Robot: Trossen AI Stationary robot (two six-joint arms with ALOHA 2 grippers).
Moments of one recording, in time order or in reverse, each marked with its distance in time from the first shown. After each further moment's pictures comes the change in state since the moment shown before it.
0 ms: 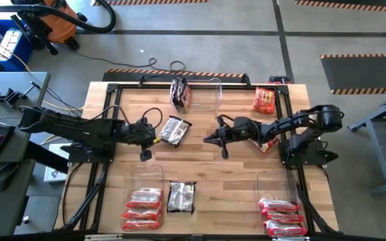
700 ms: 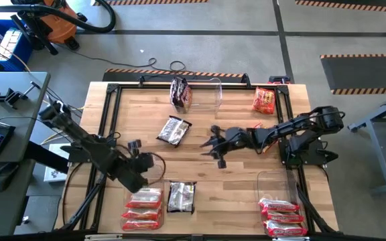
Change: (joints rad) left arm -0.588 0.370 0.490 -0.624 -0.383 -0.577; right arm 0.161 0.000 0.138 -0.262 0.145 -0.071
